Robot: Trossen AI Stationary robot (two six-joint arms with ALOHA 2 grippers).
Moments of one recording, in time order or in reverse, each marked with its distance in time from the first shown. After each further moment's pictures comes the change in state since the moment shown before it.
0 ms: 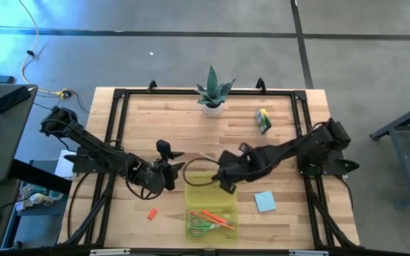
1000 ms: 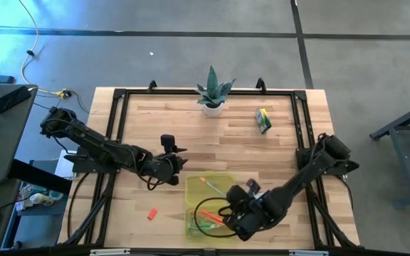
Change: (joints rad) left arm 0.132 0.000 0.000 -0.006 0.185 -0.083; right arm 0.328 0.117 0.000 0.153 0.205 0.466
